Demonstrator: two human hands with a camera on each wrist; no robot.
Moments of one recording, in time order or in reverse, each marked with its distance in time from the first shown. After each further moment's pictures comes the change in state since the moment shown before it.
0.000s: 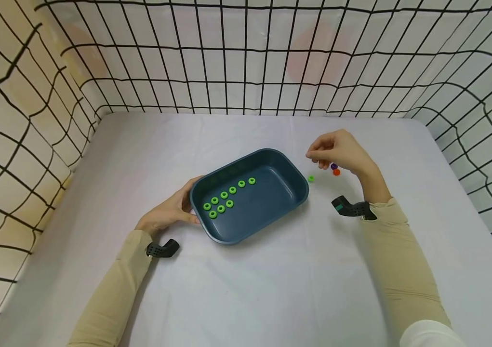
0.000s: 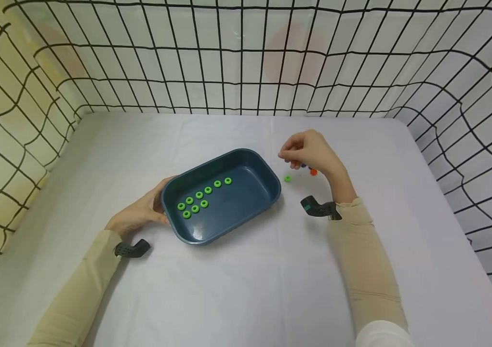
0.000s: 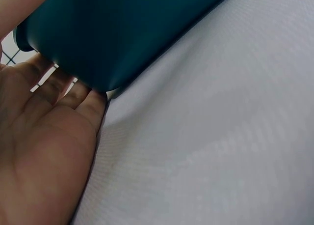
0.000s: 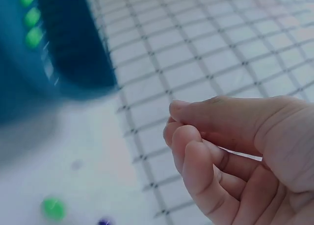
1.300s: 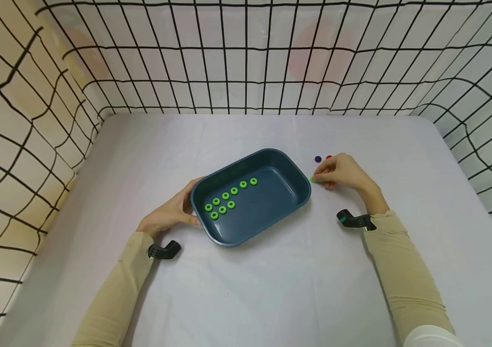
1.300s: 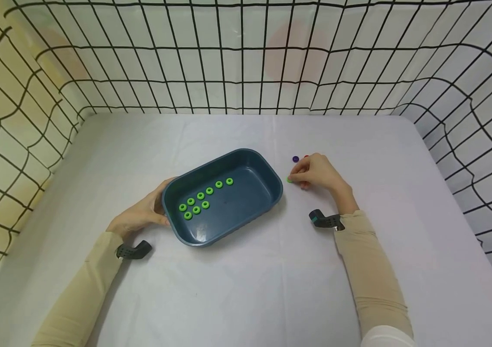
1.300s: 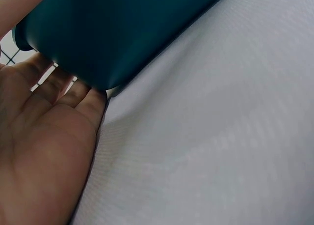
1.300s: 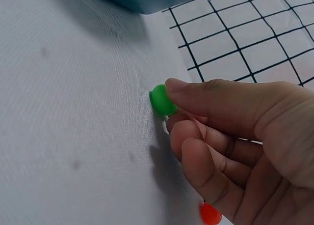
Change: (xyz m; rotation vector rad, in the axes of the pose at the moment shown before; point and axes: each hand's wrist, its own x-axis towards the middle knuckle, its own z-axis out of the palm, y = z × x) left_hand 0.000 0.002 0.001 -0.024 0.004 -0.004; right_hand 0.002 0.082 0.018 -0.076 -0.085 0.041
